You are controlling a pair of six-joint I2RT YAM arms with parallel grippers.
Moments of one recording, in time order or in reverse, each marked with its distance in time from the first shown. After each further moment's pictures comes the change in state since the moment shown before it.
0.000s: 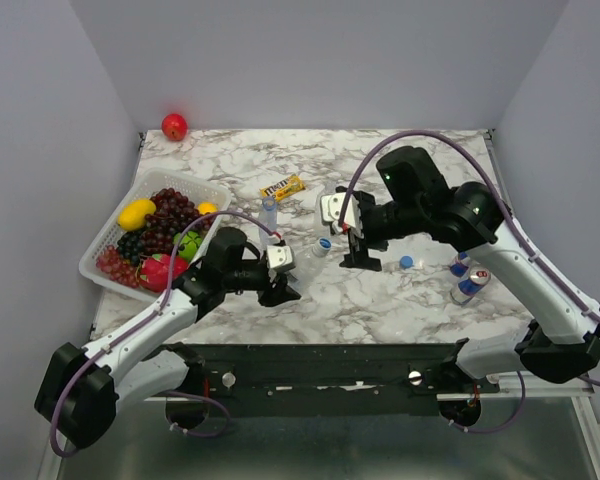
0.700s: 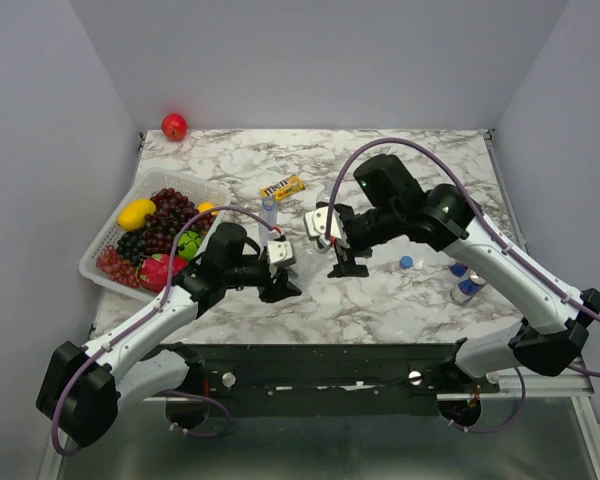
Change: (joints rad) left arm 0.002 0.020 0.052 -0.043 0.008 0.021; right arm 0.028 0.050 -0.064 0.069 -0.148 -0.090
